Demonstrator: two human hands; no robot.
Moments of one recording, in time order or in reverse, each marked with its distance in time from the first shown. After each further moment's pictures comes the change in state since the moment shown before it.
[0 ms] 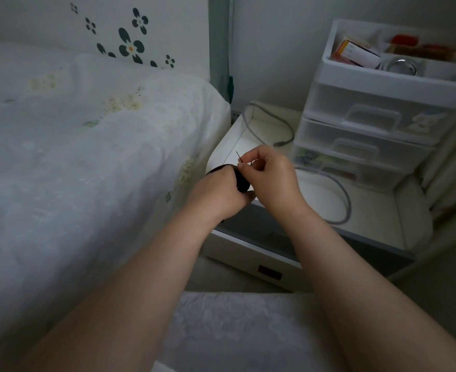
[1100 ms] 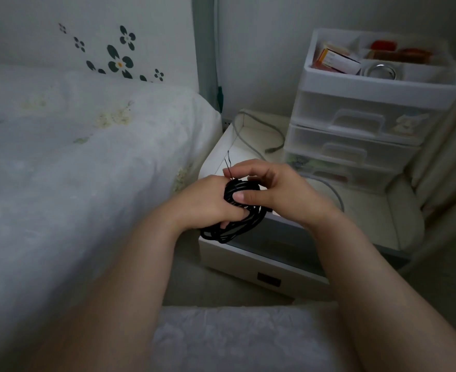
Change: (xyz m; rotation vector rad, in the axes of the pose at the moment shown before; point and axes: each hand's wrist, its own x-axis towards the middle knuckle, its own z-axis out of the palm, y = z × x) left_hand -0.011 0.003 -0.034 -0.226 -0.317 0.138; right_hand -0.007 -0.002 -0.051 0.212 -0.479 -0.127
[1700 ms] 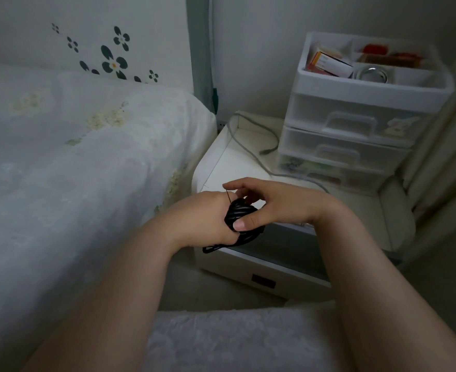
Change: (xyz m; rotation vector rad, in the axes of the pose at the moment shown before) left_hand -0.013 0.009 0.009 0.289 -0.076 0.021; right_hand 0.000 0.001 -0.019 -0.262 -0.383 0.258
